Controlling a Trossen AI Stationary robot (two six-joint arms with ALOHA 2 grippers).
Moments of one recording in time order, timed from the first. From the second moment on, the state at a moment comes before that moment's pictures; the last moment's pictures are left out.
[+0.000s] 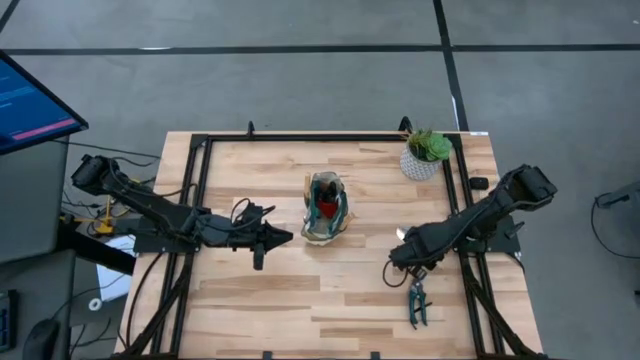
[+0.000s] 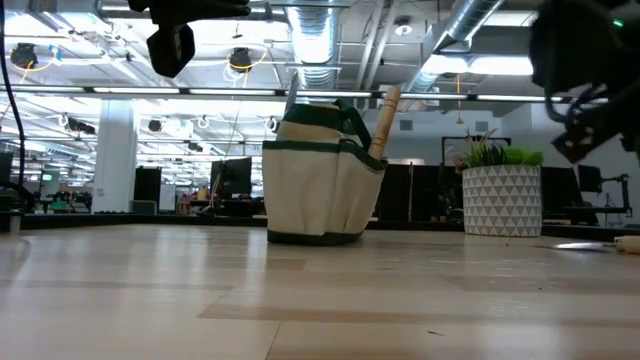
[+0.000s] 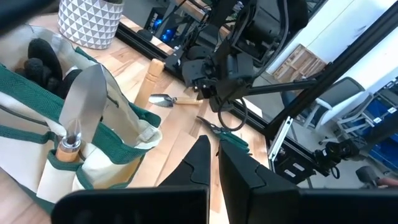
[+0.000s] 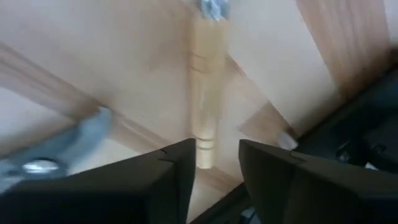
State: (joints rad) left arm -0.41 1.09 0.59 0.27 -0.48 -0.69; right arm 0.43 1.52 0.78 -1.15 -0.13 1.17
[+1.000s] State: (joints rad) left arm -0.36 1.09 0.59 0.27 -0.48 -0.63; right arm 0.06 1.55 0.99 -0.80 -0.06 0.80
